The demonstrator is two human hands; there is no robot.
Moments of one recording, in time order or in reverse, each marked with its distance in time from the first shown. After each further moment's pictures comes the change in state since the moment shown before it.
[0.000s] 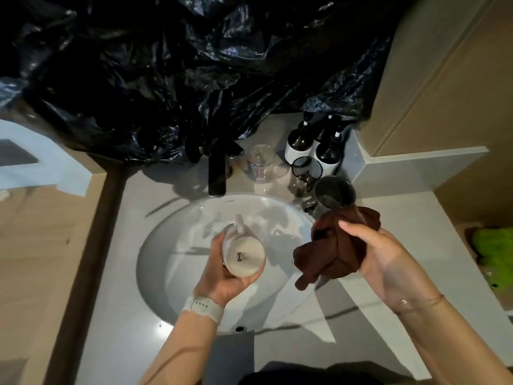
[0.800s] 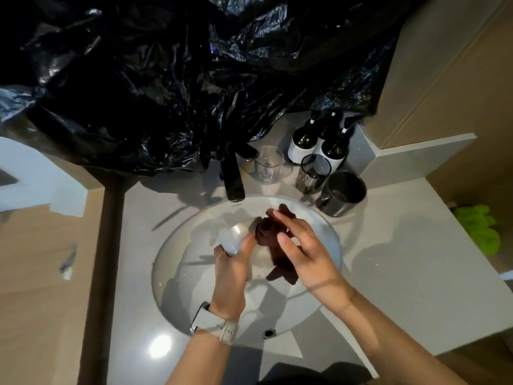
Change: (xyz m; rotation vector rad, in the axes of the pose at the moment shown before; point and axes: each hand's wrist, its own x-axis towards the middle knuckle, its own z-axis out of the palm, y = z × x) left_hand -0.028 0.027 -0.006 0.880 0.037 0.675; right_hand 0.026 0.080 0.118 -0.492 -0.017 -0.350
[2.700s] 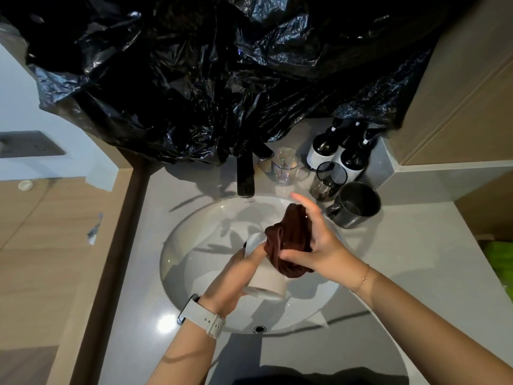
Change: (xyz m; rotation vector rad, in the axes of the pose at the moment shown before) left_hand -0.028 0.017 0.007 0.201 -0.331 -0.170; right_hand 0.034 0.004 -0.049 -0.033 -0.357 -0.147
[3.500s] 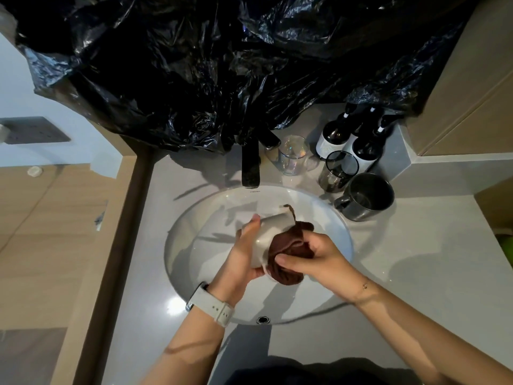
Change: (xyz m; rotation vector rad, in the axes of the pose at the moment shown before) left_hand 0.018 -0.002 0.003 -0.240 0.195 -0.098; right_hand -0.011 0.019 0.020 0.300 -0.042 0.159
